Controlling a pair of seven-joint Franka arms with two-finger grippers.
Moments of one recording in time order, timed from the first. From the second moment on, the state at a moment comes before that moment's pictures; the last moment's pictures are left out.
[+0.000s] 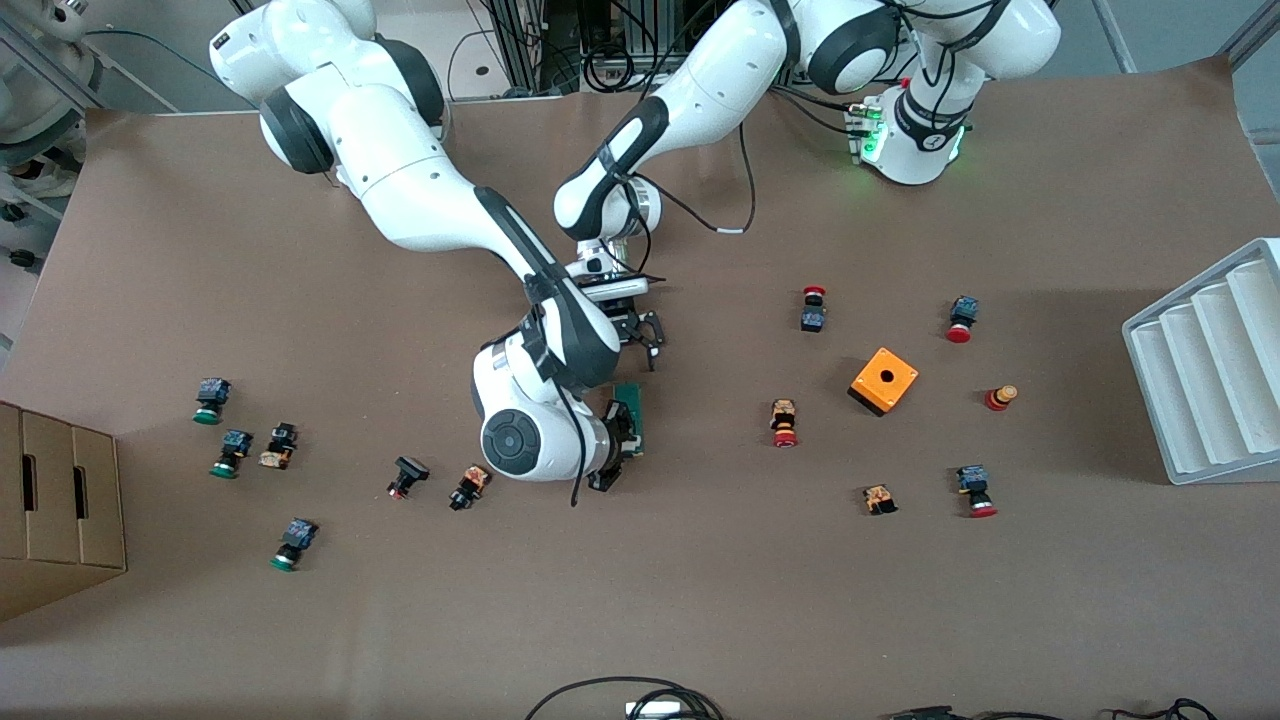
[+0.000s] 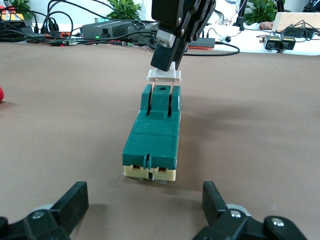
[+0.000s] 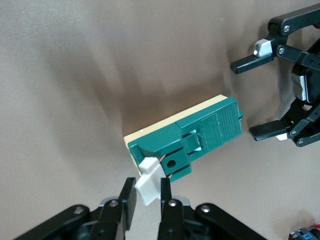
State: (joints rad) left arm -1.12 0.98 -0.08 -1.56 1.55 1.98 -2.50; right arm 0.65 0.97 -0.14 -1.10 0.53 2.01 2.23
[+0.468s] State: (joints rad) left arm -1.12 0.98 -0.08 -1.56 1.55 1.98 -2.50; right arm 0.67 0.95 -0.13 -1.15 0.53 2.01 2.23
